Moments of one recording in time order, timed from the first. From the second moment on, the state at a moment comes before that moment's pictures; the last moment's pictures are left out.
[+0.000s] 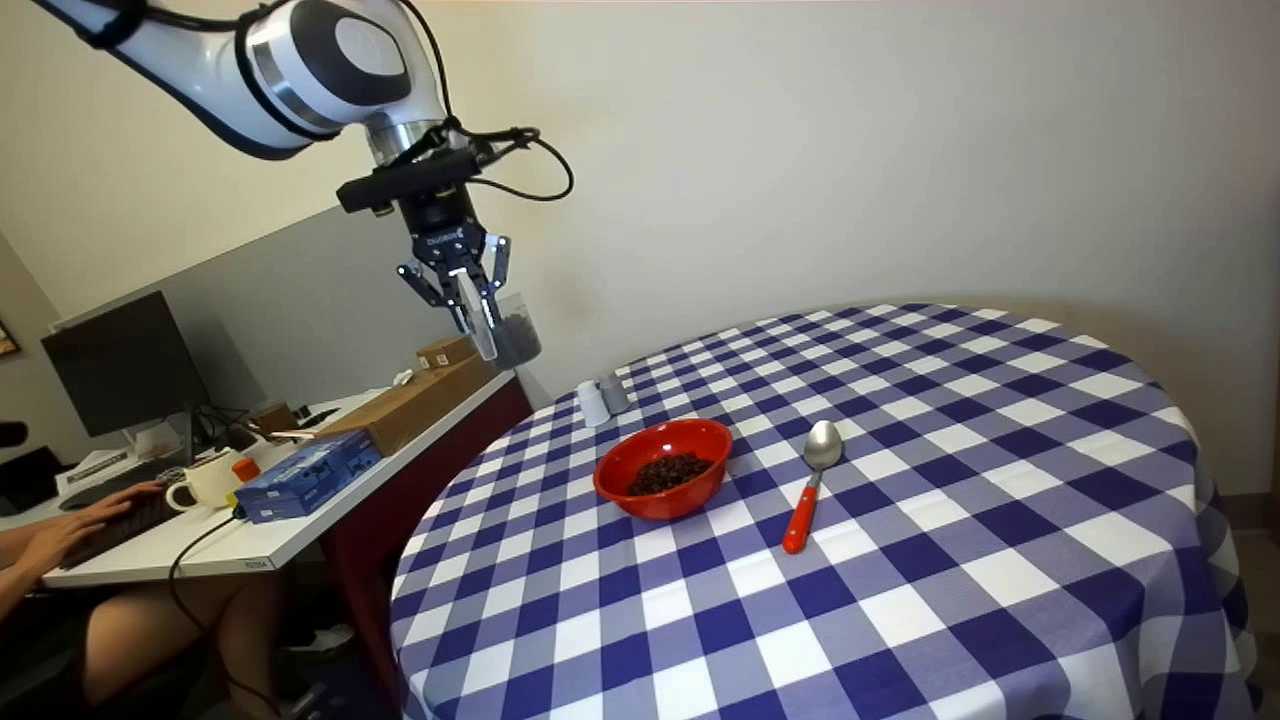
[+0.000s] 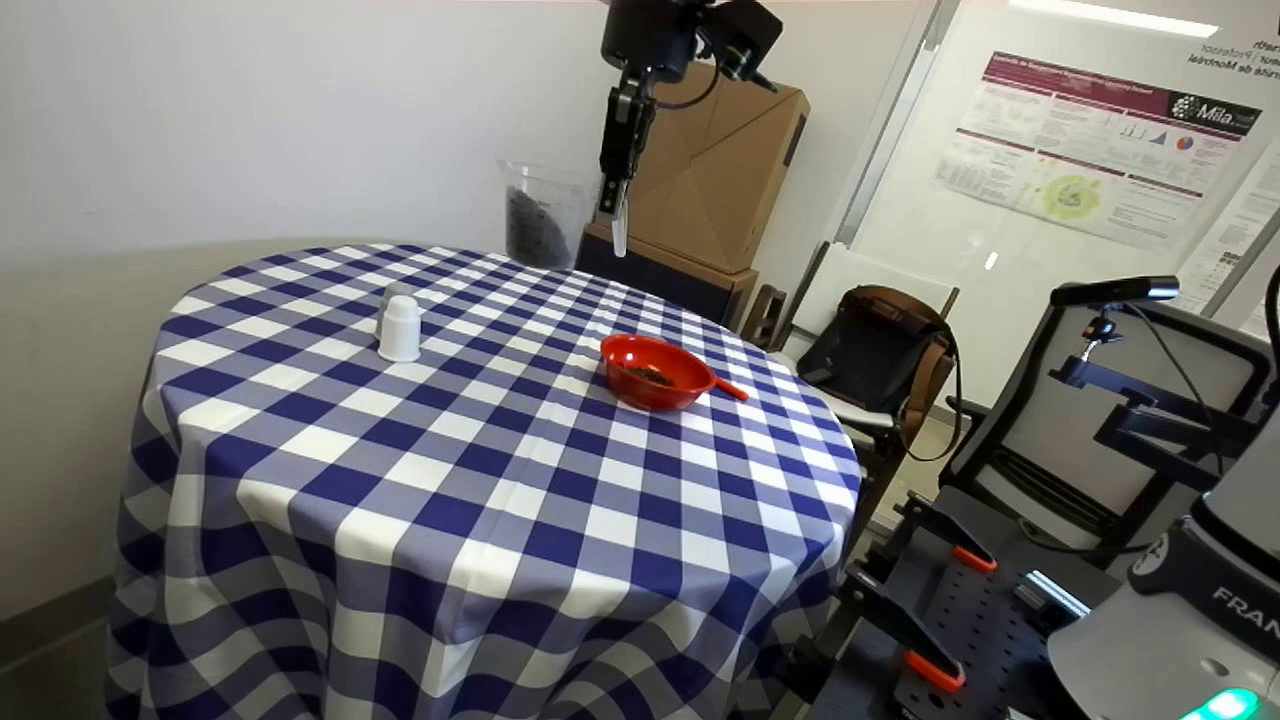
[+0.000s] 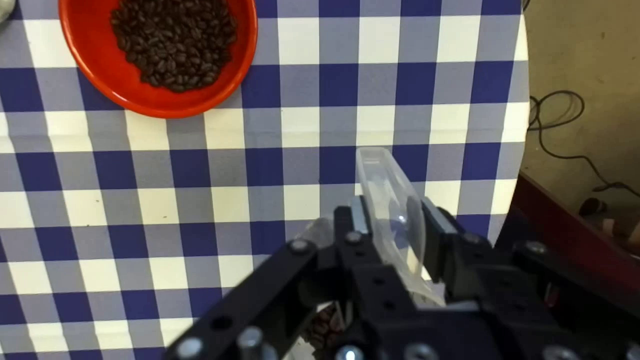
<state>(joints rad) 0.05 0.12 0.17 -2.09 -0.01 2.17 -0.40</state>
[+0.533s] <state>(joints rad) 0.05 0.11 0.15 -2.24 -0.01 2.24 -0.39</state>
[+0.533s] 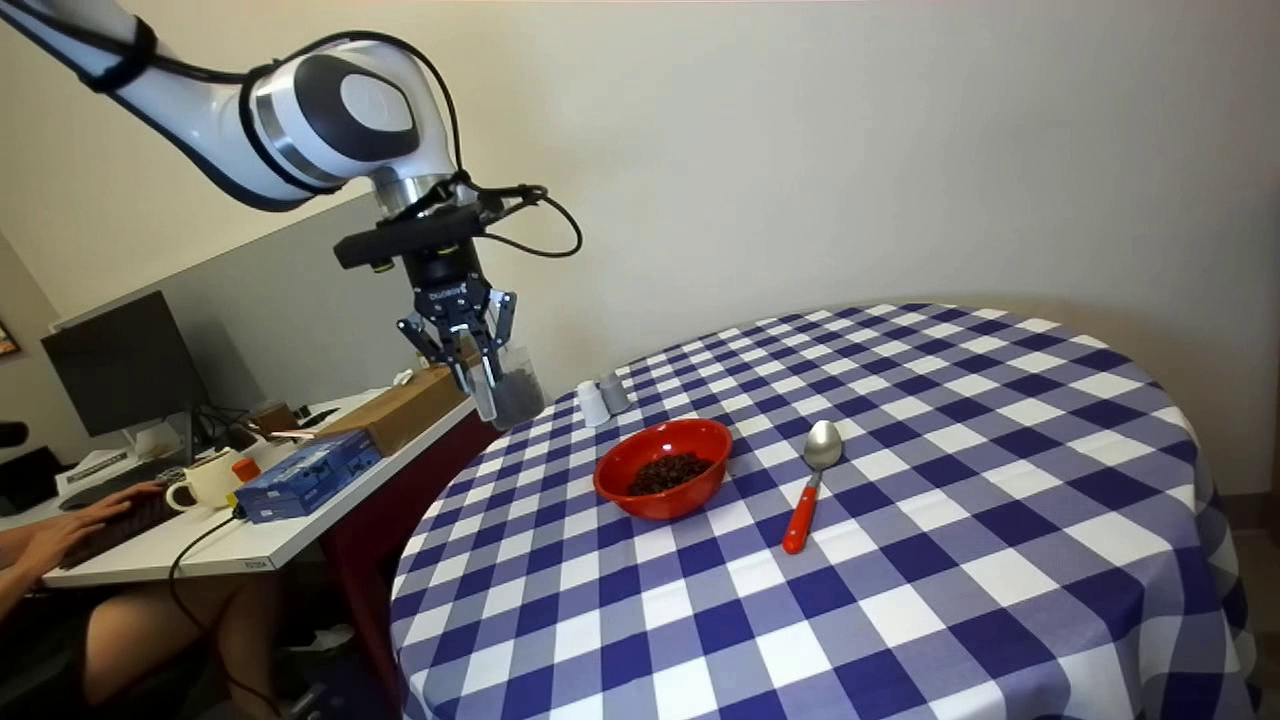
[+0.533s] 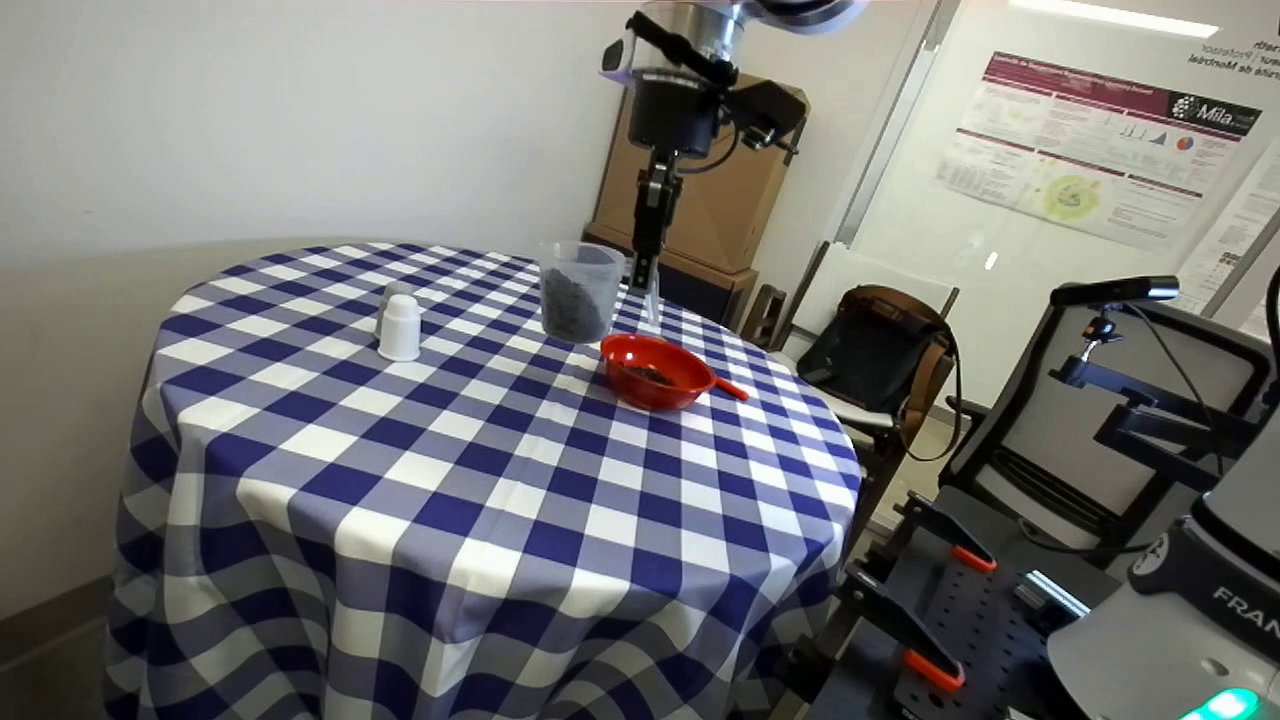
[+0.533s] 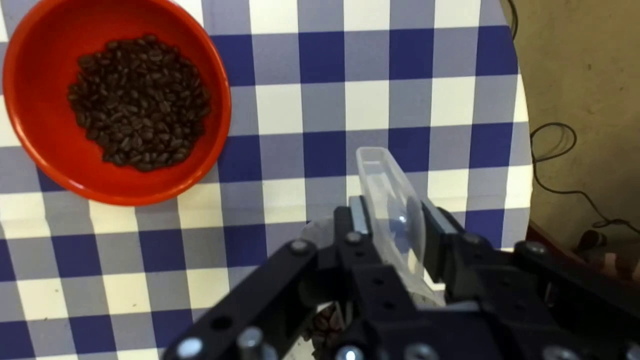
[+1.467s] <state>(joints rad) 0.06 0.34 0.13 -2.25 -0.14 2.37 -0.40</state>
